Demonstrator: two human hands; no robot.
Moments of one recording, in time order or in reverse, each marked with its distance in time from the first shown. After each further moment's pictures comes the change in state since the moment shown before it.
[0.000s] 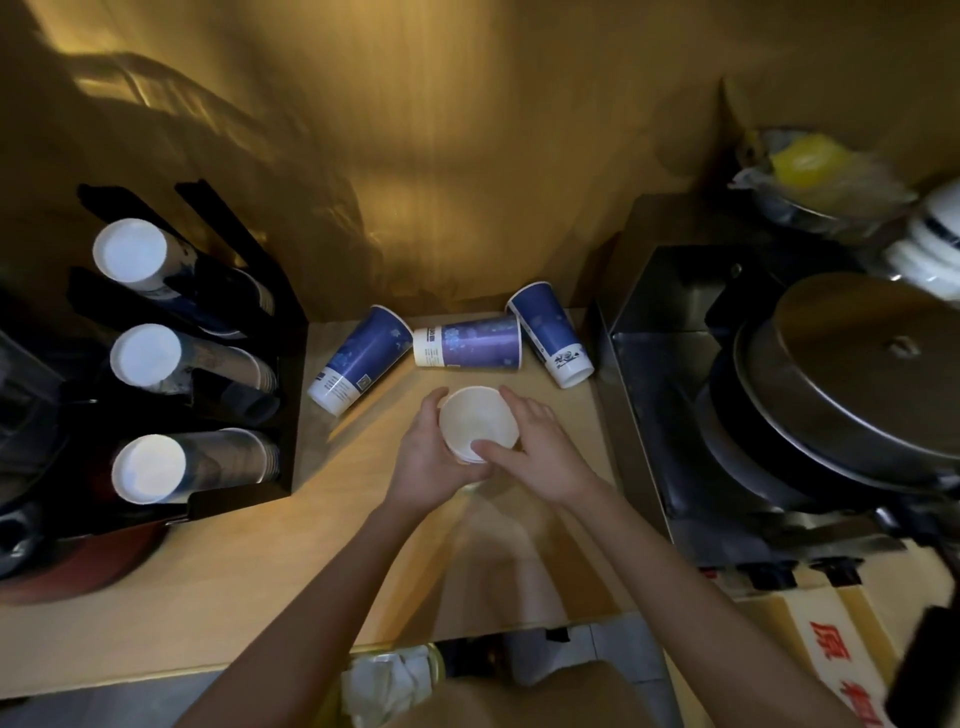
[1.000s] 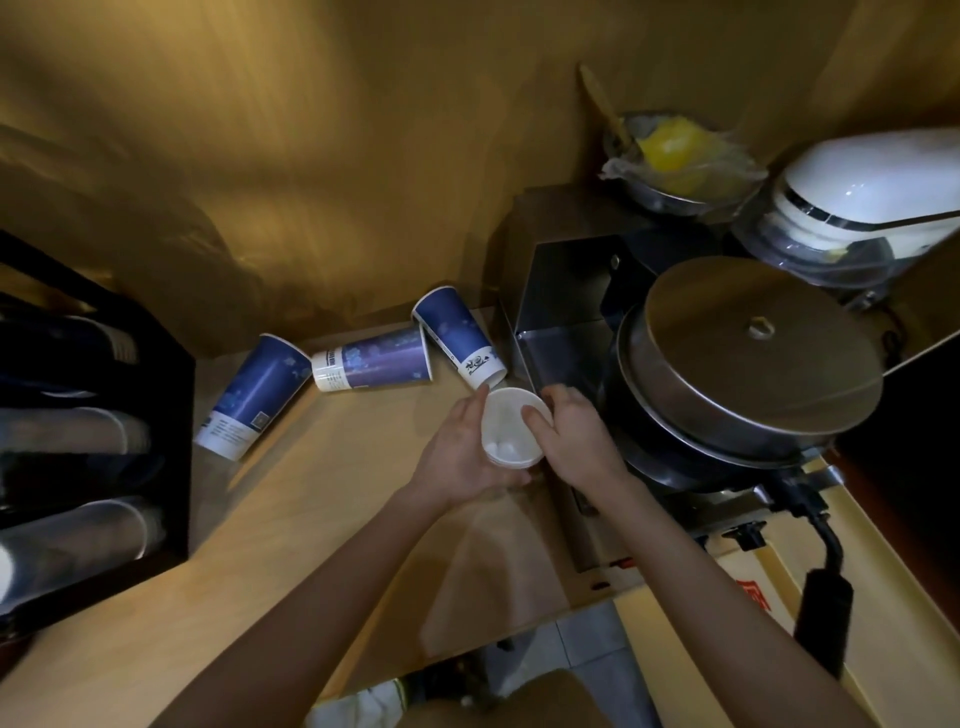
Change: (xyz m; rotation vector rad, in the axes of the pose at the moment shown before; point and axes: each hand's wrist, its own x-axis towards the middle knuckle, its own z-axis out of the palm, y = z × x) left_hand 0.041 0.071 0.091 0.207 -0.359 0.155; right_hand -0.023 0.065 -0.089 -0.103 0.275 0.270
